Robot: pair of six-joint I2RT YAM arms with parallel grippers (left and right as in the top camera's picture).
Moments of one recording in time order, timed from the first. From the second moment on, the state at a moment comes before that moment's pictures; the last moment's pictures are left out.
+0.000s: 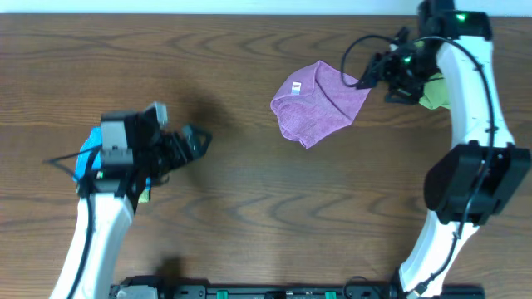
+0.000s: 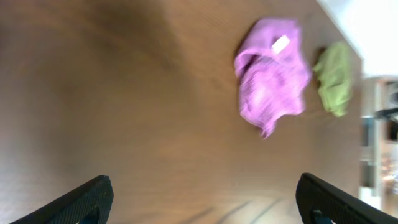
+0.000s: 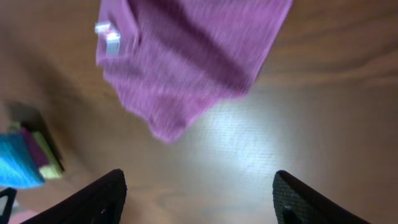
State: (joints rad) left arm 0.01 1.21 0.81 -0.48 0.56 -0.53; right arm -0.07 2.12 2.06 -1.41 -0.41 0.20
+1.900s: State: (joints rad) left arm -0.29 2.12 1.72 -0.42 0.56 -0.80; right arm -0.09 2.20 1.54 -0.45 -0.38 0.52
